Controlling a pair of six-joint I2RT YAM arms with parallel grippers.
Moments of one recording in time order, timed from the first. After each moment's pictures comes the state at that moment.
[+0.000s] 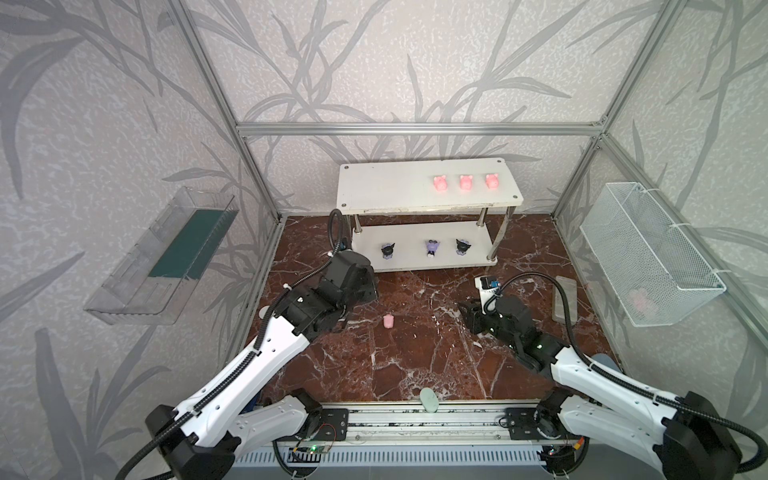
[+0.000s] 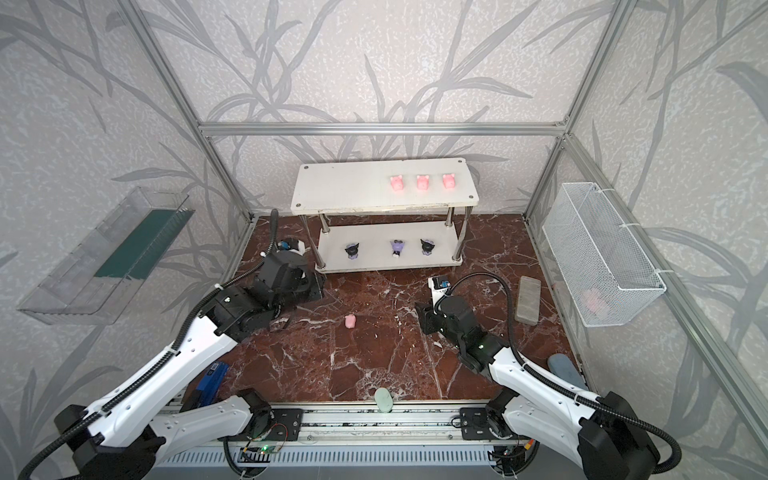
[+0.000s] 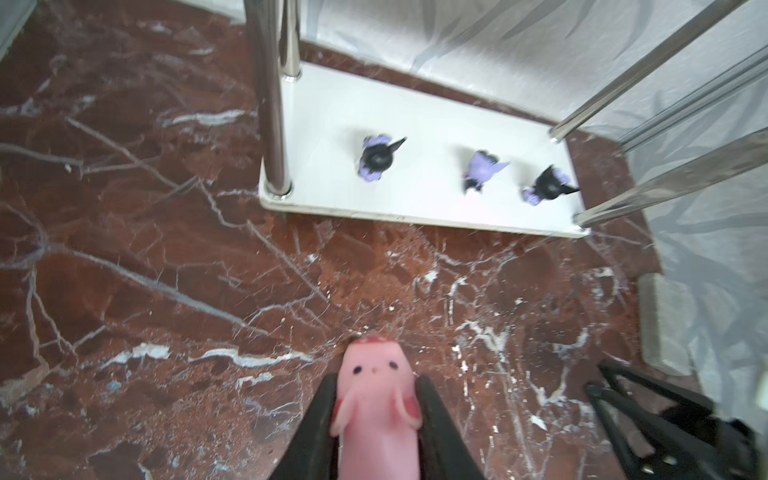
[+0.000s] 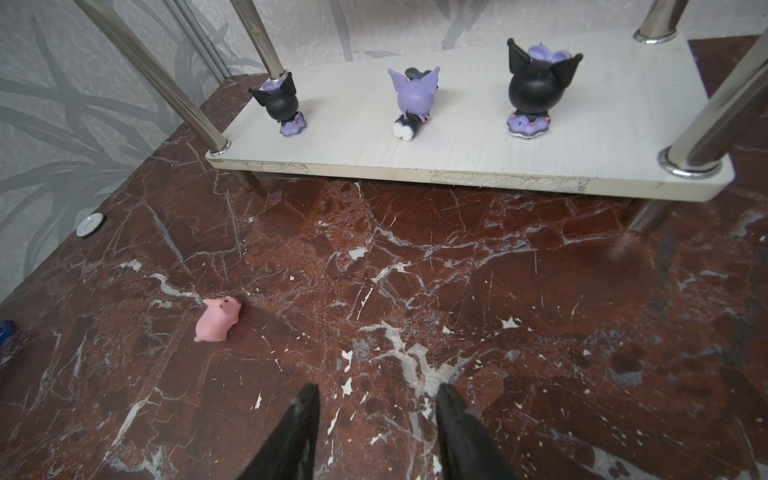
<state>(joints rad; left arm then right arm) -0.64 1.09 1.22 -0.83 -0.28 -0.66 0.65 0.99 0.44 0.08 0.09 0.35</state>
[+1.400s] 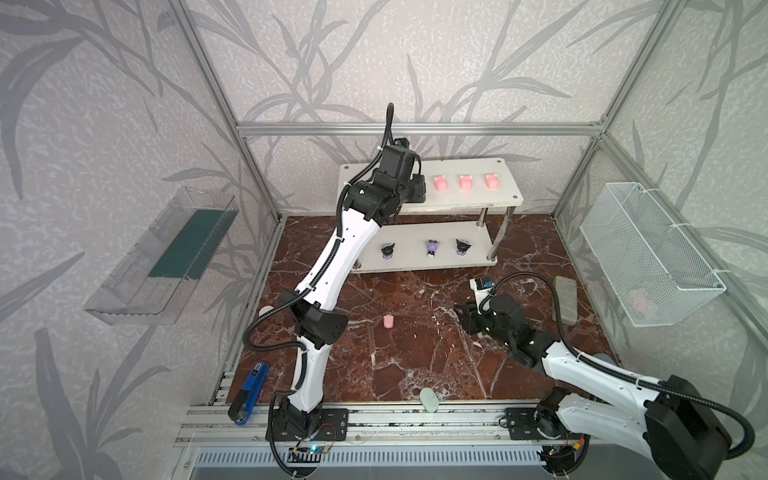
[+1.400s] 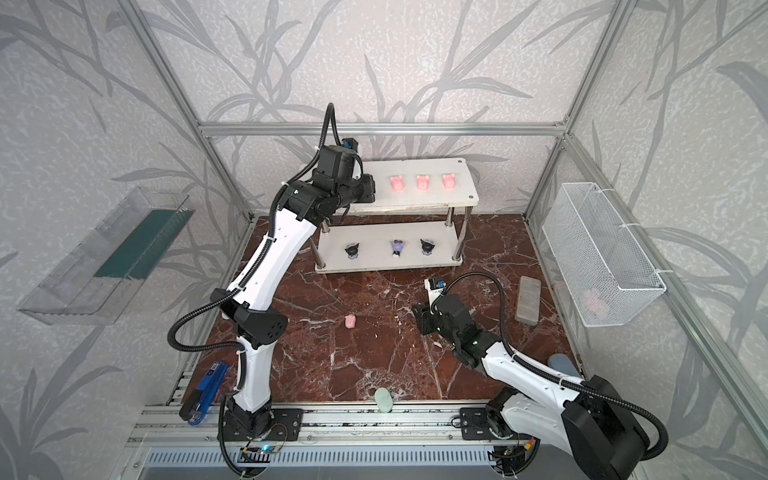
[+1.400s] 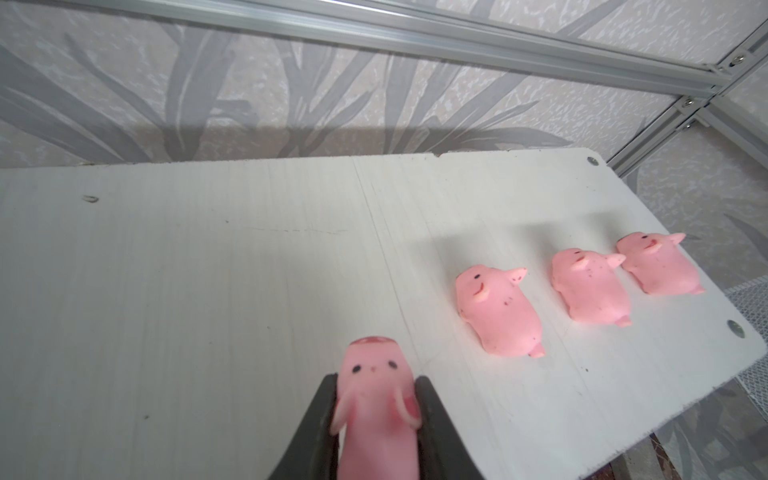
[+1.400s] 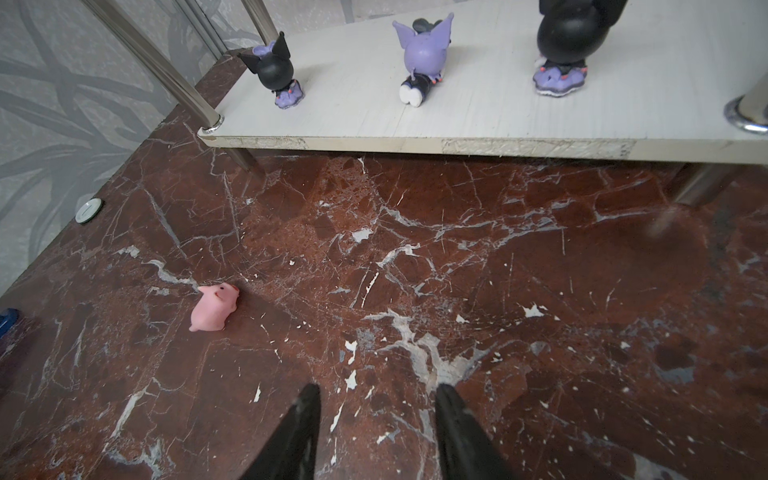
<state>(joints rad) -0.55 2.09 2.57 -0.97 -0.17 -0.35 0.64 1.09 0.43 0.14 0.04 0.37</state>
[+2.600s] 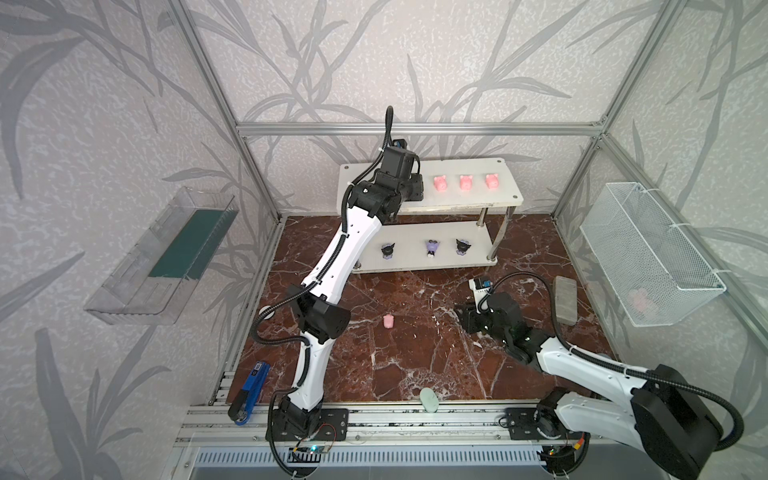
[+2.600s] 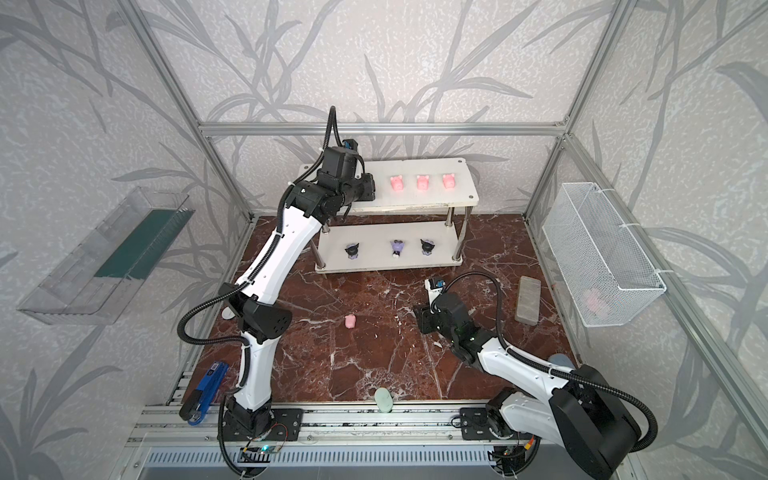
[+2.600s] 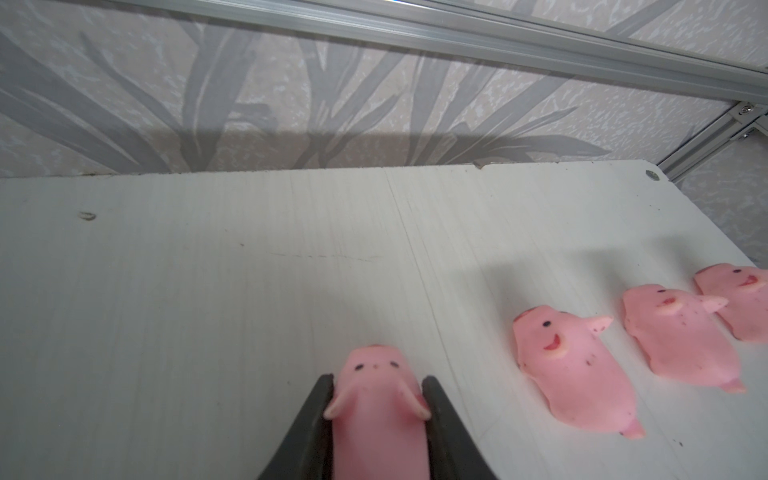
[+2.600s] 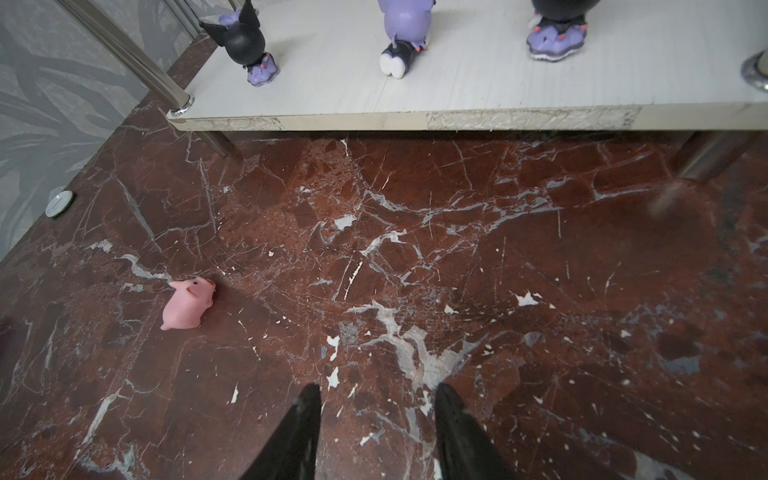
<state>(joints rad) -0.51 2.15 2.57 -0.90 -0.19 -0.34 0.61 1.16 0.43 0.16 0.02 0.38</state>
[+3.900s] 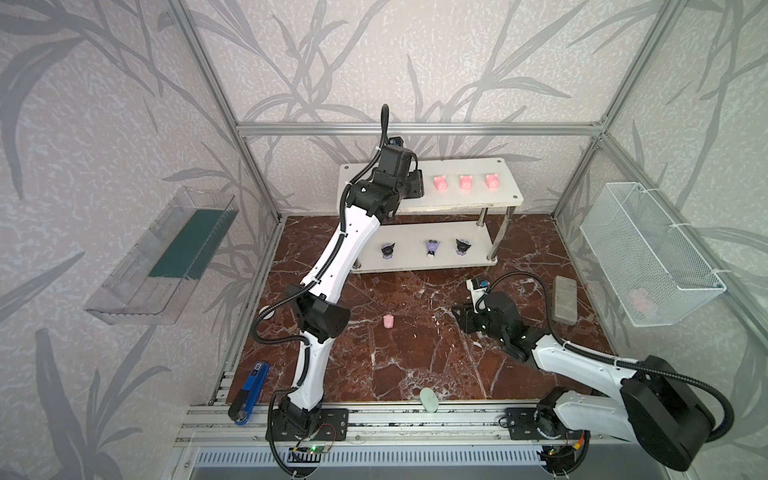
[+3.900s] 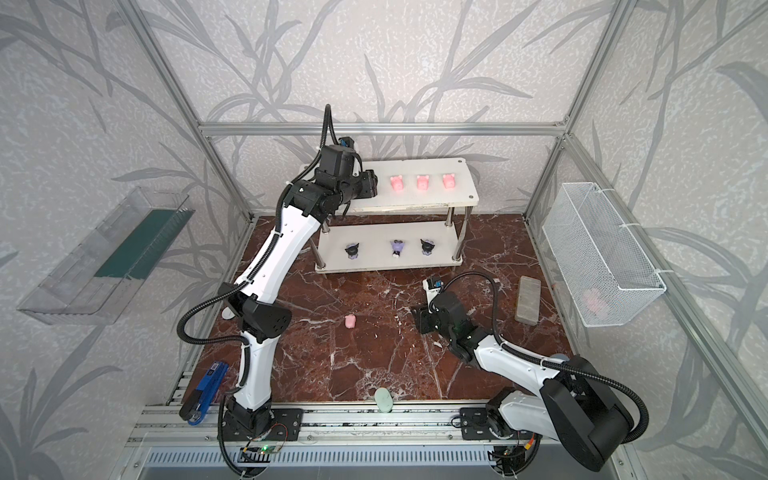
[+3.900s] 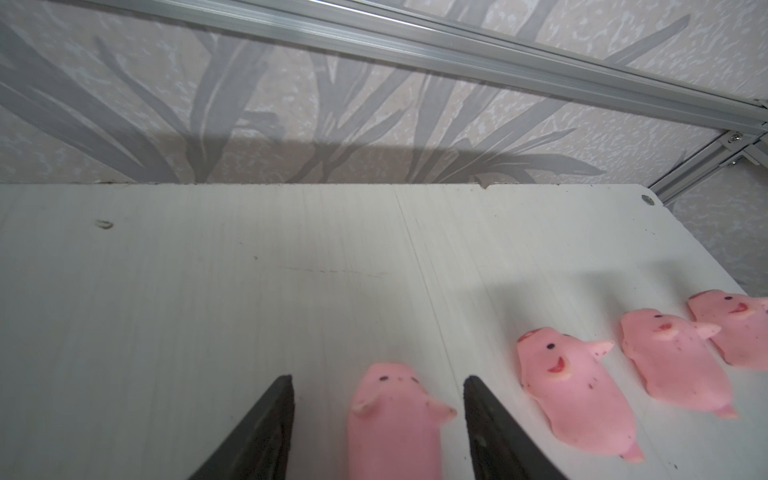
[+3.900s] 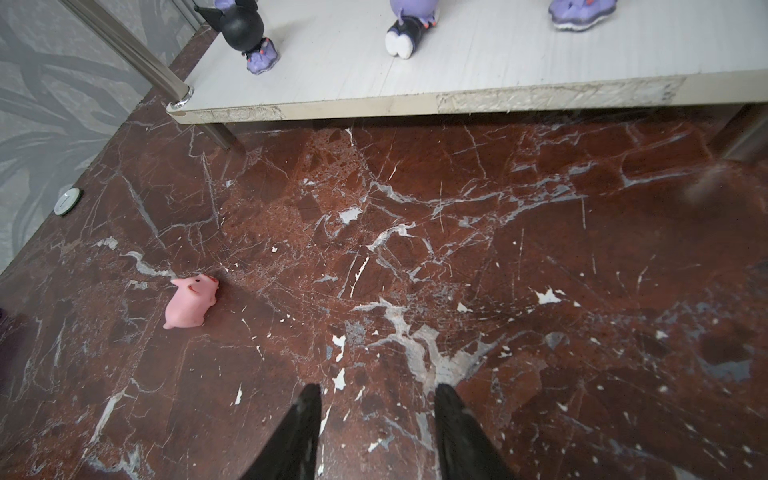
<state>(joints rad) -0.50 2.14 2.58 -0.89 -0.19 -0.37 0.60 1.21 0.43 0.20 -0.01 0.40</state>
